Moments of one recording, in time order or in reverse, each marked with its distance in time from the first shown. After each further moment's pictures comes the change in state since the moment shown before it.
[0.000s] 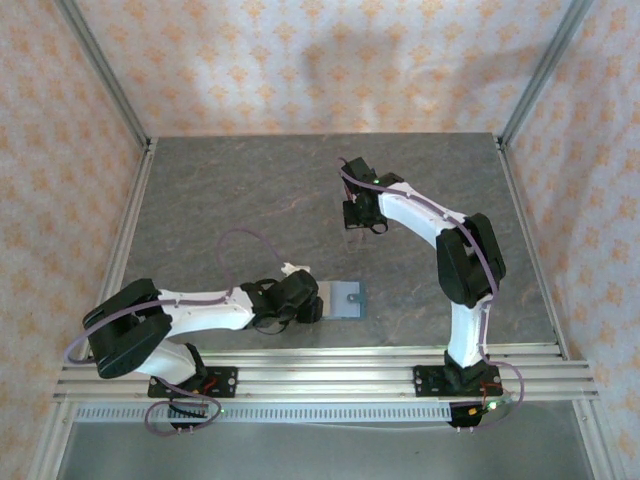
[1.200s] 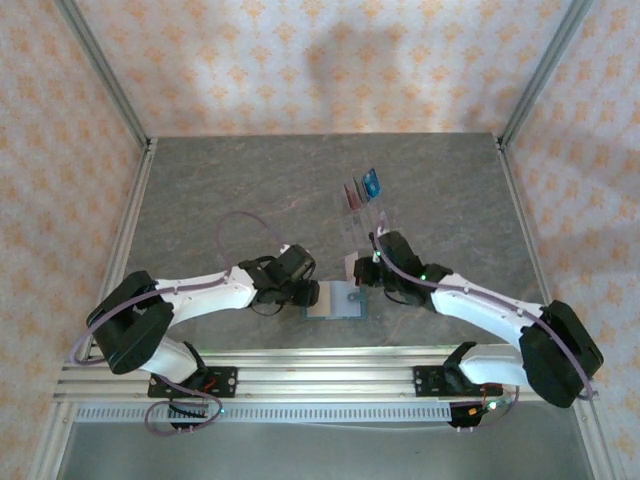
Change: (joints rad) left arm 0.143 0.057 0.151 -0.174 0.056 0.178; right arm 0.166 -0.731 -0.968 0.687 -0.192 0.325
